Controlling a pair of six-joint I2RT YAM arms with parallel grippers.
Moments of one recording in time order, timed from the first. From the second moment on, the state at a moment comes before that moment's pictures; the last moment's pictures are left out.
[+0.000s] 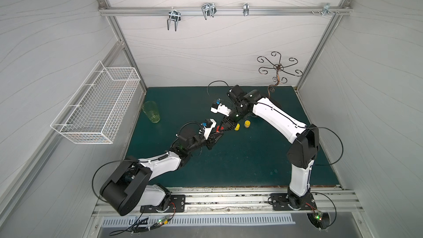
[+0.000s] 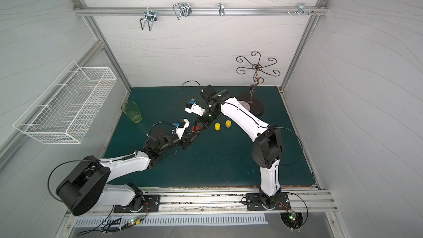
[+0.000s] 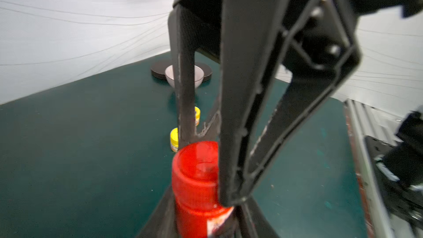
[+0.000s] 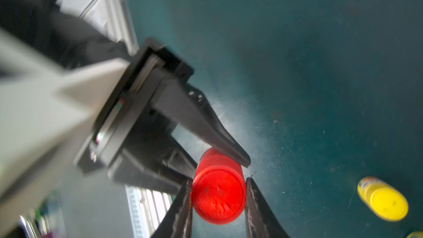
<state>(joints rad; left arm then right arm) -0.58 1.40 0.44 0.77 0.38 -0.02 0.73 1.94 1.88 -1.15 -0.56 -0.25</state>
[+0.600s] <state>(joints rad) -0.58 1.80 0.56 1.15 0.15 -0.01 0.68 2.05 1.89 -0.97 -0.49 0.15</state>
